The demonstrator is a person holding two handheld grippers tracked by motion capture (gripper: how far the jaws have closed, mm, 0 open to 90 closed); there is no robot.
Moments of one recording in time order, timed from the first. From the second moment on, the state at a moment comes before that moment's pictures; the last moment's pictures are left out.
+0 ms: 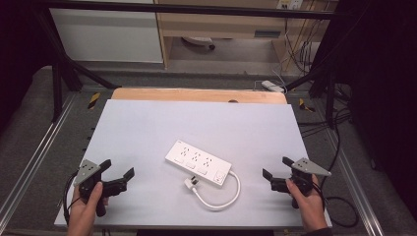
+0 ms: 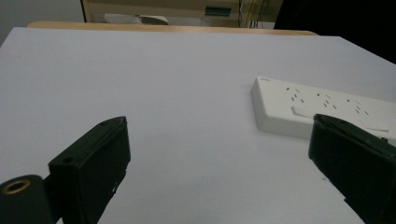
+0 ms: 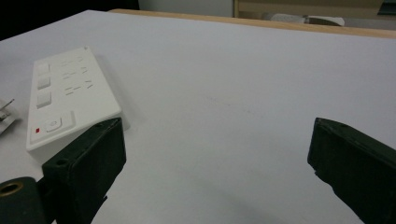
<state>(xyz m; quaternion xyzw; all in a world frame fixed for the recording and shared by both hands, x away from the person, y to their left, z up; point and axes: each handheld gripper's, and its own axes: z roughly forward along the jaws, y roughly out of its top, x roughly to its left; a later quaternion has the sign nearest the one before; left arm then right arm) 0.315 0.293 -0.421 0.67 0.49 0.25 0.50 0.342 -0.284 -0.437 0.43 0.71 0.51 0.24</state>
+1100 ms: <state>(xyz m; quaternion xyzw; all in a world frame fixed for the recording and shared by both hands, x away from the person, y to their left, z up) 0.317 0.297 -0.423 0.65 0.49 0.26 0.52 0.334 -0.281 -0.419 0.41 0.68 0.56 0.23</state>
